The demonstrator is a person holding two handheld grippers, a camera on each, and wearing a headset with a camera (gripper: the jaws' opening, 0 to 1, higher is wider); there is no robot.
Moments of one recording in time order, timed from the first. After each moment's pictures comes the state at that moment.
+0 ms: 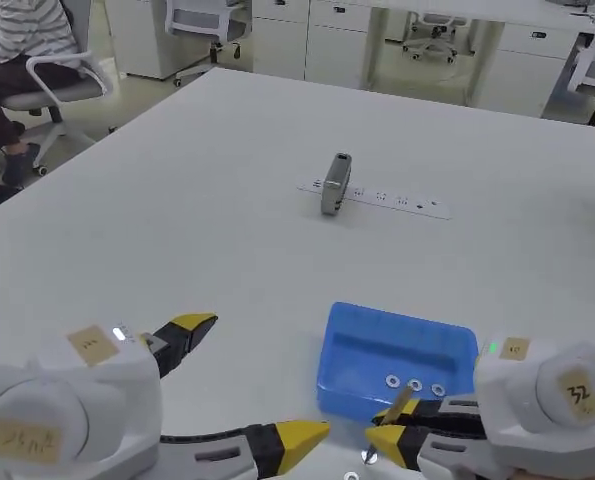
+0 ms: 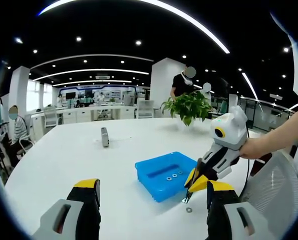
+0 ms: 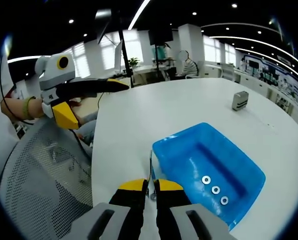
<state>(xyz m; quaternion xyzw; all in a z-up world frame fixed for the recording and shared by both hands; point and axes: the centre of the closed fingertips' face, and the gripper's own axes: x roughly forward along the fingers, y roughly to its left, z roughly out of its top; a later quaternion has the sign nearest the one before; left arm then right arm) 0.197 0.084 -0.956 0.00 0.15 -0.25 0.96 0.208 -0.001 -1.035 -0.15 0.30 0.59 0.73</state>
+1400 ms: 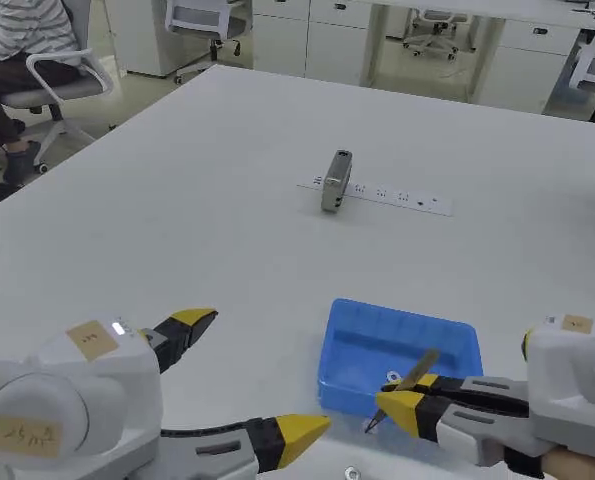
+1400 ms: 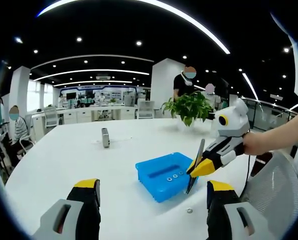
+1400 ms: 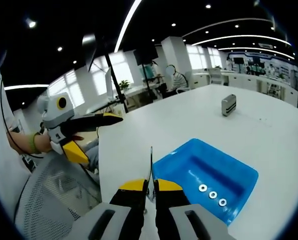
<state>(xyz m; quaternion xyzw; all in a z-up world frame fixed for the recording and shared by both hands) 0.197 0.084 -0.955 0.00 0.15 -0.25 0.96 0.221 -0.004 -0.990 -0.03 0.27 0.57 0.77</state>
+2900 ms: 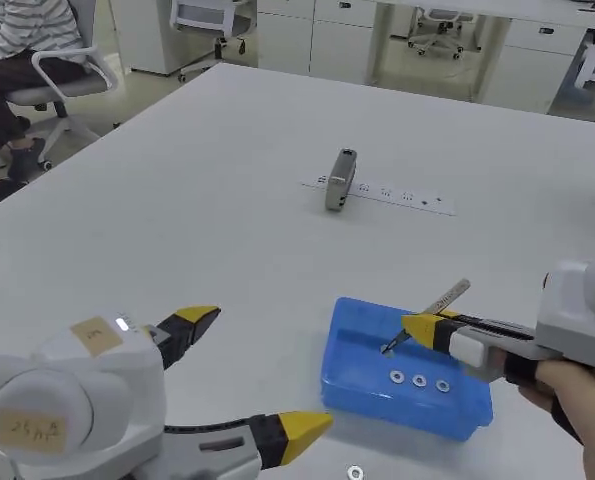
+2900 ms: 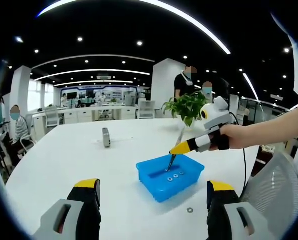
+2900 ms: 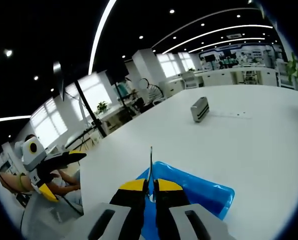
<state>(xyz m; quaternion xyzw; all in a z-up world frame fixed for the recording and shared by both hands) 0.197 0.086 -0.955 0.00 0.15 -0.24 0.96 0.299 -0.004 -0.984 0.07 0.28 0.50 0.82</state>
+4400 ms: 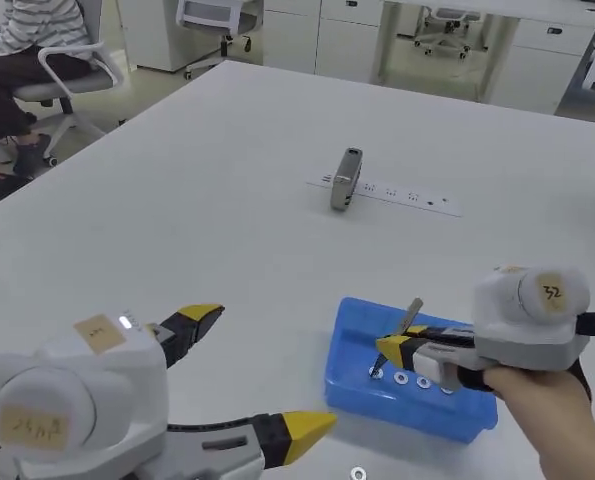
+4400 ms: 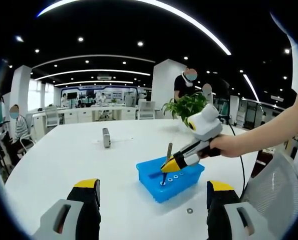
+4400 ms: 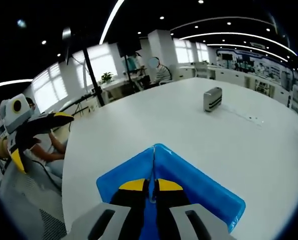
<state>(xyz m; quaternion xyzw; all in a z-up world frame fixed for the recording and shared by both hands) 0.197 0.087 -0.955 0.00 0.15 -0.24 0.96 0.300 0.015 -1.032 -0.09 0.29 0.52 0.80</state>
